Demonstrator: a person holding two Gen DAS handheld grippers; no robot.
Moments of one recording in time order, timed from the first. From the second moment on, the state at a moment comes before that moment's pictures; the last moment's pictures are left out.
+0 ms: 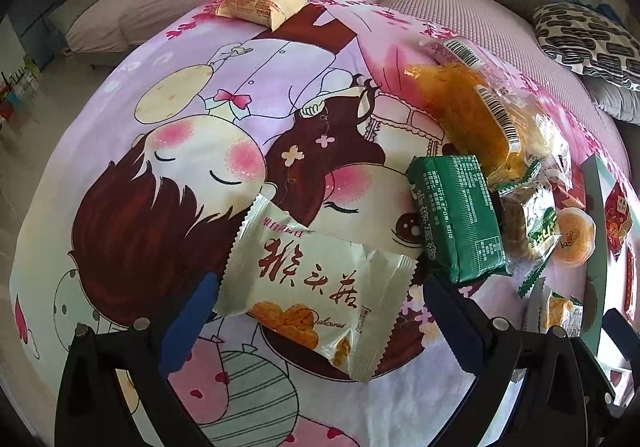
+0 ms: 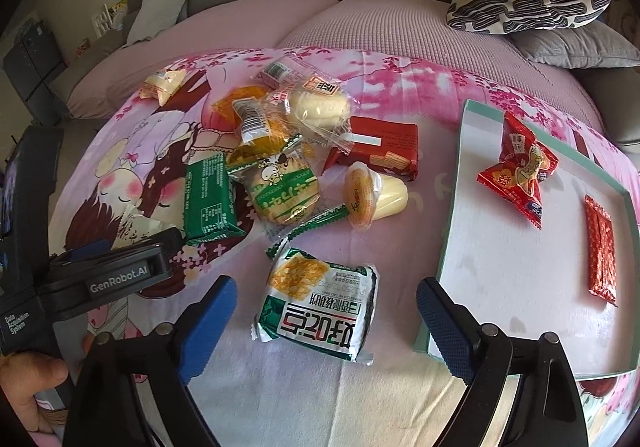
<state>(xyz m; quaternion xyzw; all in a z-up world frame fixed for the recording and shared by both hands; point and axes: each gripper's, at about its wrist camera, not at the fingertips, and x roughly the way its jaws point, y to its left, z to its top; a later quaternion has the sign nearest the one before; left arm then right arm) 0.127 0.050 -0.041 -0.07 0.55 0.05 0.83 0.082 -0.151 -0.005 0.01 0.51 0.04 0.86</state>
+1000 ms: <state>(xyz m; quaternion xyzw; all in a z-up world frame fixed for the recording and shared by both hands) 0.134 0.039 -0.056 -0.06 0.55 0.06 0.83 0.090 -0.142 -0.038 0.02 0.55 0.06 0.83</state>
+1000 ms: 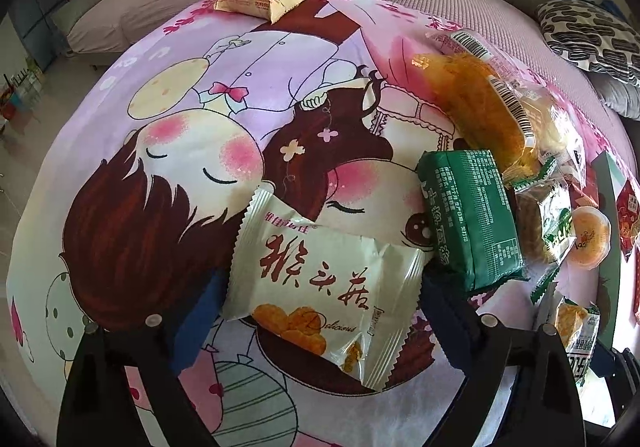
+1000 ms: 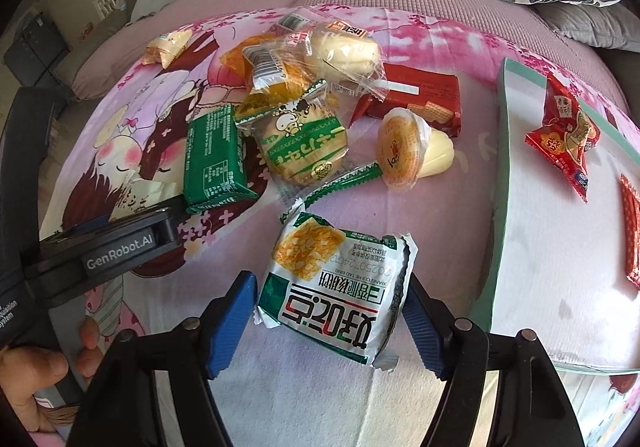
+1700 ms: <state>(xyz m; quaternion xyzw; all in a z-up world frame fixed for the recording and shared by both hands) 0.134 0.053 -0.047 -0.08 0.54 0.06 0.84 0.089 -0.145 -0.035 0.03 0.55 0.07 0.84</state>
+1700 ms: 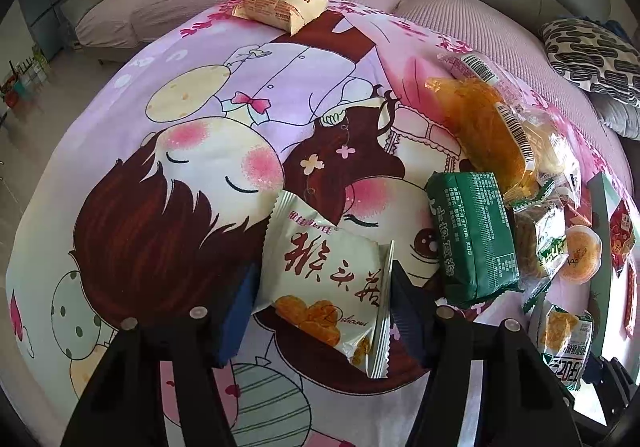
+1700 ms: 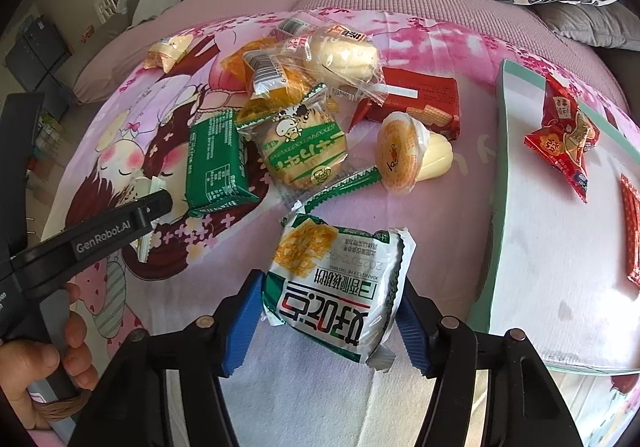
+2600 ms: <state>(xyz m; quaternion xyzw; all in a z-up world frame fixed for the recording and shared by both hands) 0.114 0.049 0.010 -0.10 0.48 0.05 0.87 0.077 -0.152 0.005 0.06 0.49 0.08 0.86</state>
